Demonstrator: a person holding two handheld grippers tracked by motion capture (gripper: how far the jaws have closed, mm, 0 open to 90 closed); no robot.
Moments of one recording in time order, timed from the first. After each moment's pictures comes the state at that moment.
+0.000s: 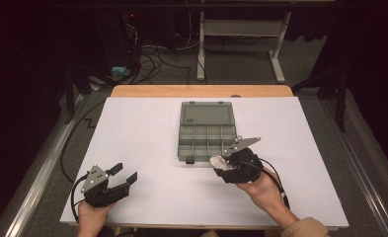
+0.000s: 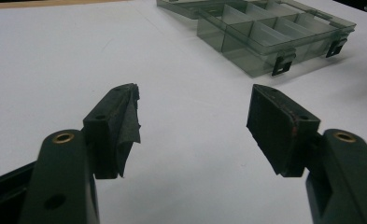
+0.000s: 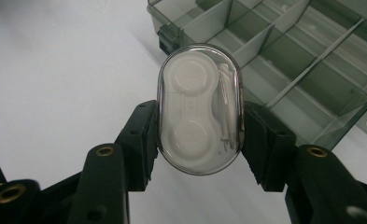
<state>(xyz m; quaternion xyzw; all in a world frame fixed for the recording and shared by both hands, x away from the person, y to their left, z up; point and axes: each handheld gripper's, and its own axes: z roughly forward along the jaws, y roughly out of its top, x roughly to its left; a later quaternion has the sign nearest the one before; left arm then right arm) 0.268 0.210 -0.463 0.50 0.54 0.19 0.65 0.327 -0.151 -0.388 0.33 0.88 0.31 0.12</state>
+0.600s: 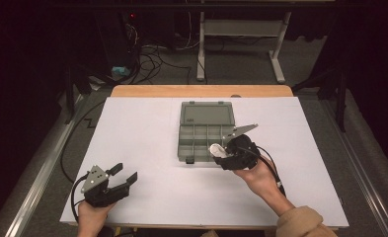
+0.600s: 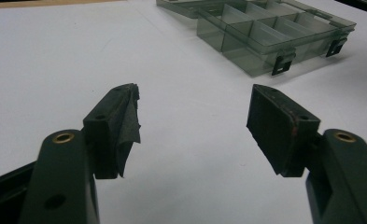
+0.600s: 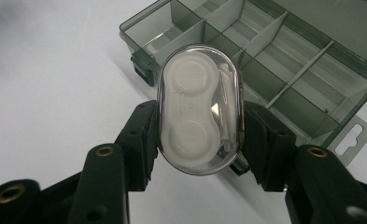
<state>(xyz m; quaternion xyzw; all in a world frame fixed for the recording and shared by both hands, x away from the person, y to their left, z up) 0.268 0.210 -0.463 0.50 0.54 0.19 0.65 0.356 -0.147 -0.381 0.35 0.87 0.31 0.12</state>
